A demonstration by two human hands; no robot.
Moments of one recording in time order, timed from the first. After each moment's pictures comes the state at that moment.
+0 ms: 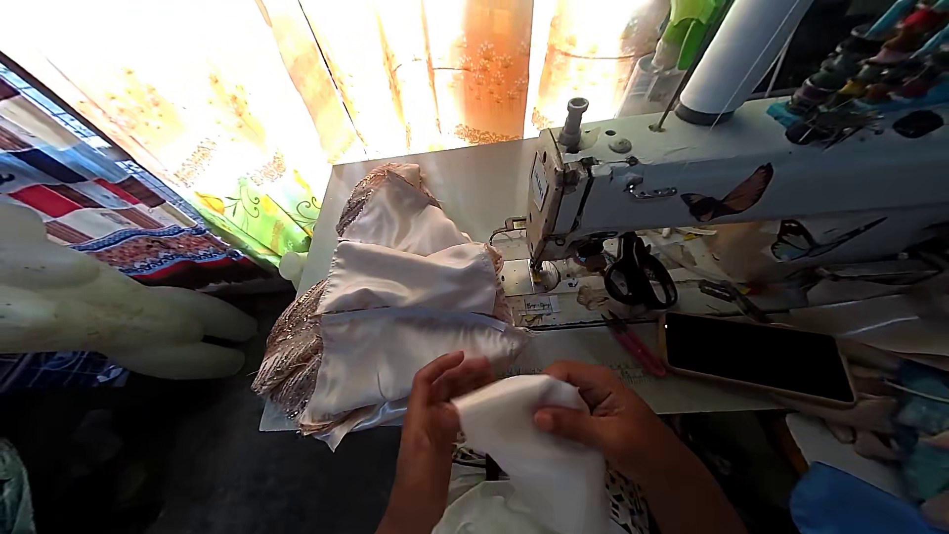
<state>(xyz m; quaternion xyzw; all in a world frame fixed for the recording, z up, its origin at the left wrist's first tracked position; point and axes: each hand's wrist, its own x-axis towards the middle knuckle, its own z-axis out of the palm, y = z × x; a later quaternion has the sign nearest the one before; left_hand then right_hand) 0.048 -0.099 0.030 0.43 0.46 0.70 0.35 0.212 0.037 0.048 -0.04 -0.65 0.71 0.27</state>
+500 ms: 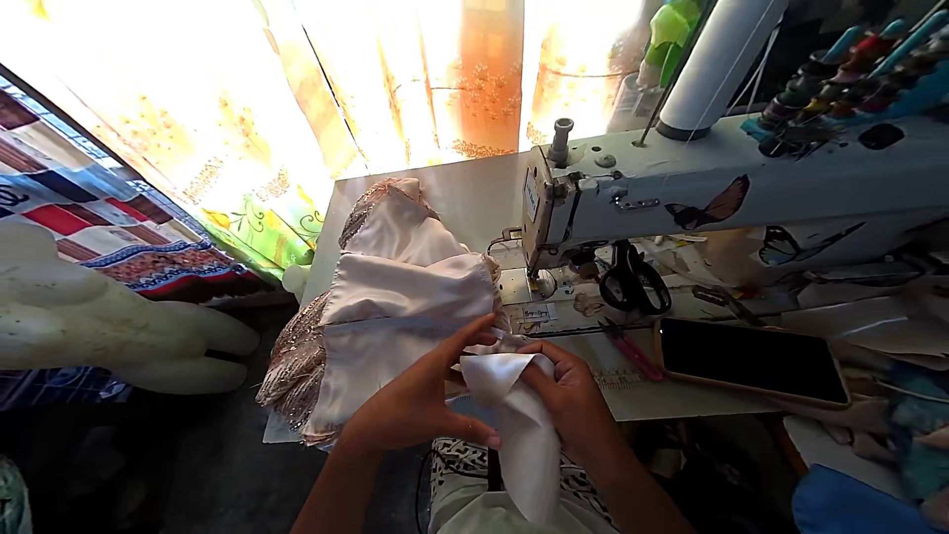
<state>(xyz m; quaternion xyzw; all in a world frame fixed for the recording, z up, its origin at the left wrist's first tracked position) -0.022 -0.050 0.069 0.63 0.51 0.37 0.45 0.173 0.023 0.039 -0.33 -0.56 0.68 0.36</state>
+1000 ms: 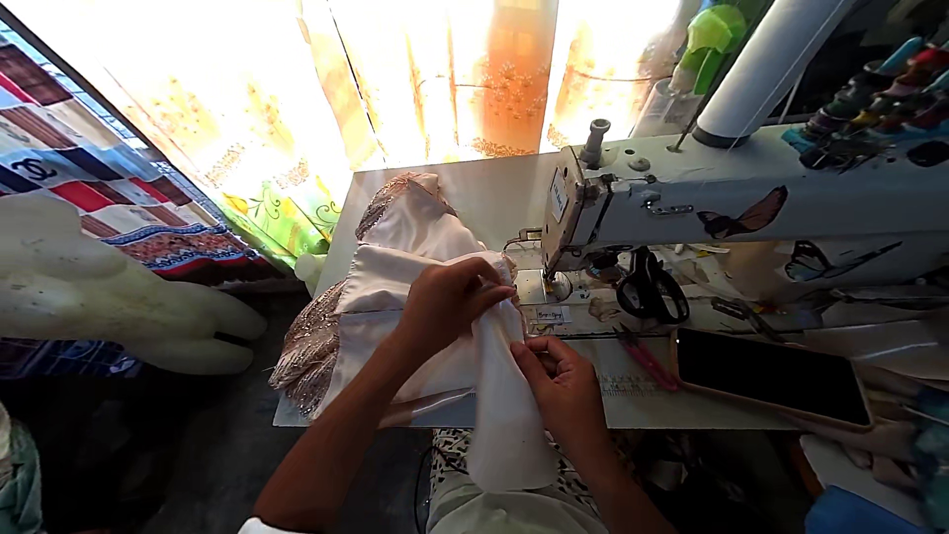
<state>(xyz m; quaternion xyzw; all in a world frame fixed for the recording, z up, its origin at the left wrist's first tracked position) -0.042 0.008 0.085 0.69 0.61 0.38 0.04 0.152 0.018 0.029 -0.37 -0.67 0.50 0.41</state>
